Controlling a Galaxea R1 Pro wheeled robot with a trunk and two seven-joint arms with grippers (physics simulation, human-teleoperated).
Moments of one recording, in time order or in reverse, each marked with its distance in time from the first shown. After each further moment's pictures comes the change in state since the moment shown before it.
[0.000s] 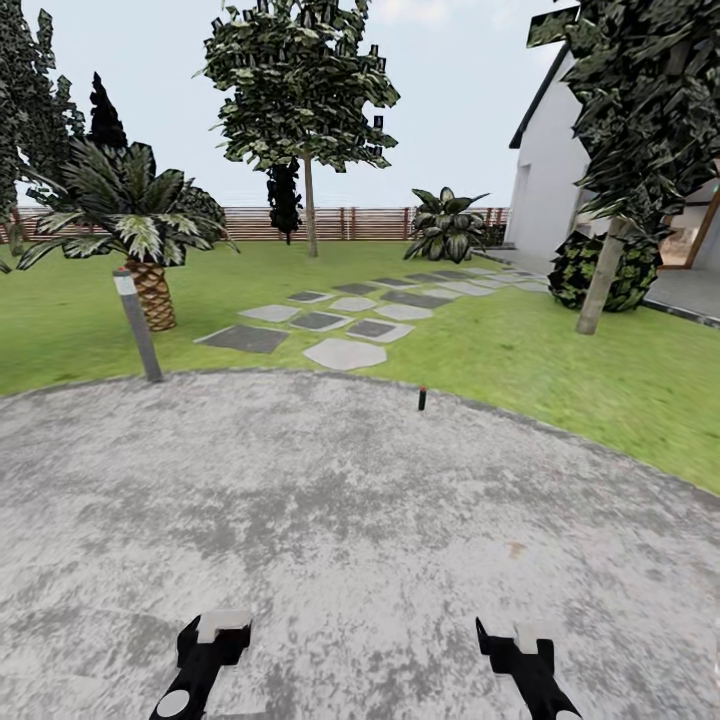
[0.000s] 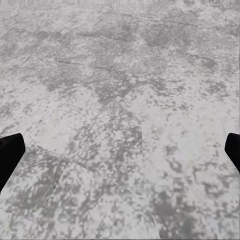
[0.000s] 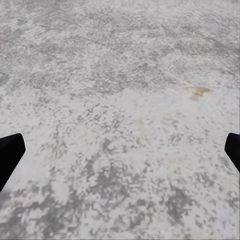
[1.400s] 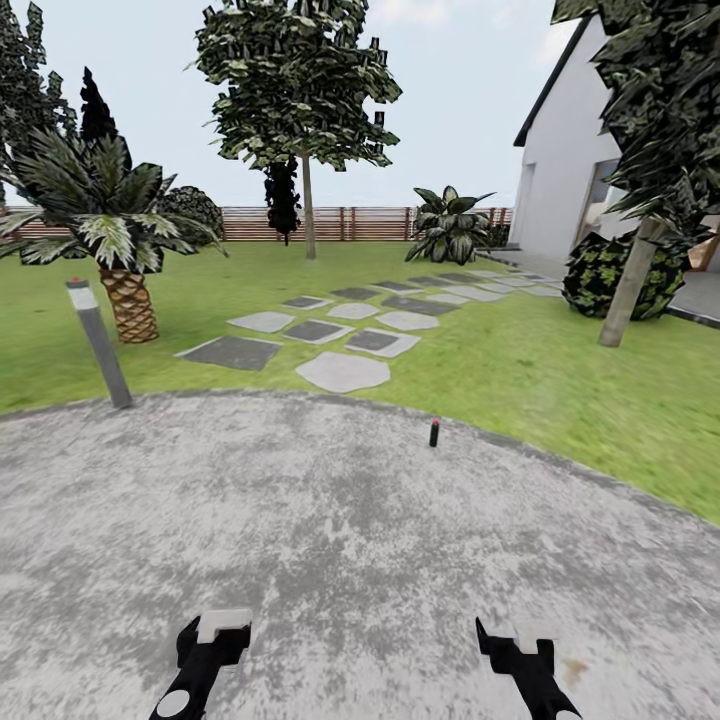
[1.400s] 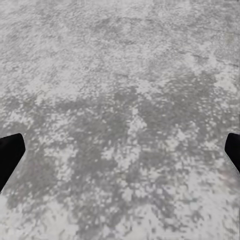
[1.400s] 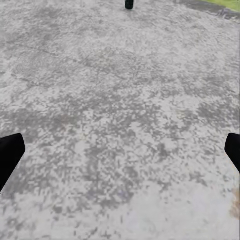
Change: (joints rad) left arm 0.000 0.000 0.000 0.000 0.000 -0.001 0.000; right arm 0.000 0.000 0.000 0.000 0.000 0.000 0.000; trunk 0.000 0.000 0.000
